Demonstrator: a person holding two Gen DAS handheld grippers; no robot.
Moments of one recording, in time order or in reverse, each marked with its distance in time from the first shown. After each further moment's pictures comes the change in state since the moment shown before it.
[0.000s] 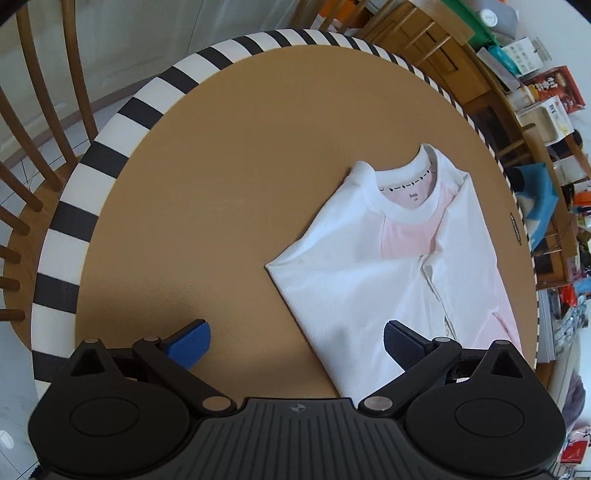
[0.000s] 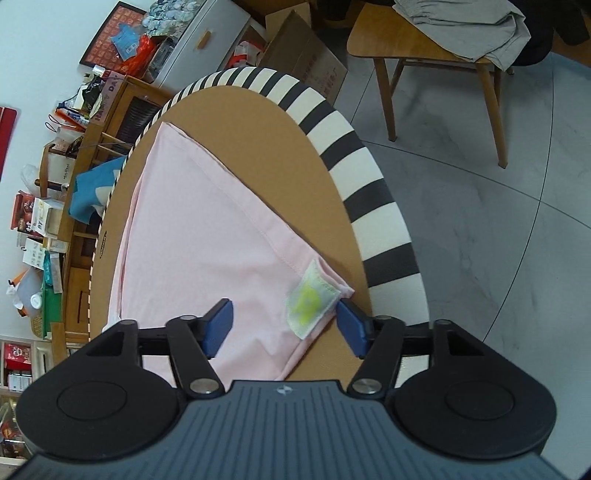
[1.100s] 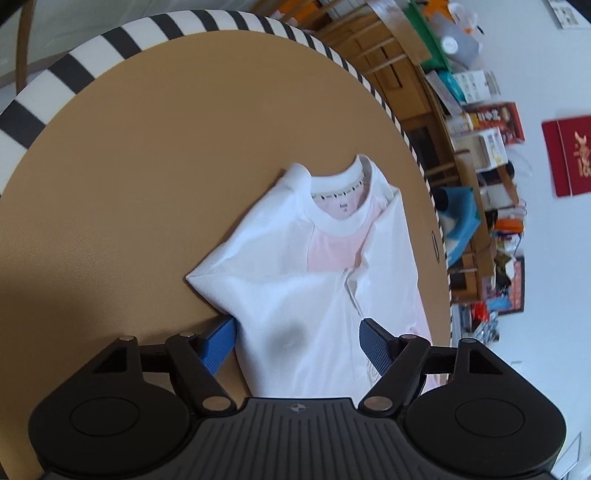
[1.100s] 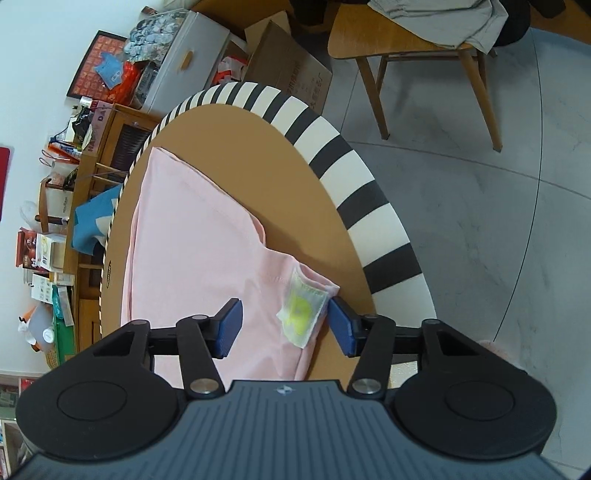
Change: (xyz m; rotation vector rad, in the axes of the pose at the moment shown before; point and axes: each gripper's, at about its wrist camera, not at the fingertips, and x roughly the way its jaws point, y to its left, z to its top) left arm 0.034 0.010 0.009 -0.071 0.015 -0.329; right arm 0.004 -0.009 0.004 0.121 -0.045 0.047
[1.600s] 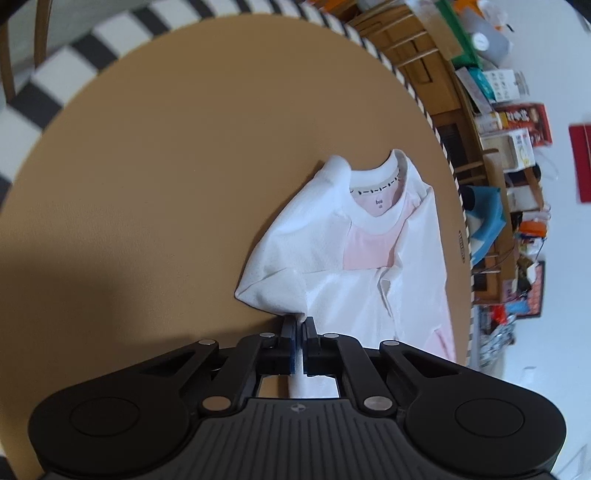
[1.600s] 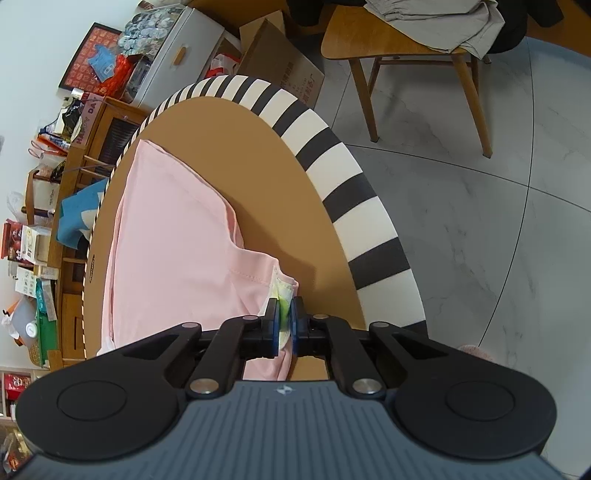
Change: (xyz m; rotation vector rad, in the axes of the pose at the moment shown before) left arm 0.009 0.011 0.005 -0.026 0.019 0.088; right arm 0.007 0.001 -0.002 -0.026 0.002 -0.055
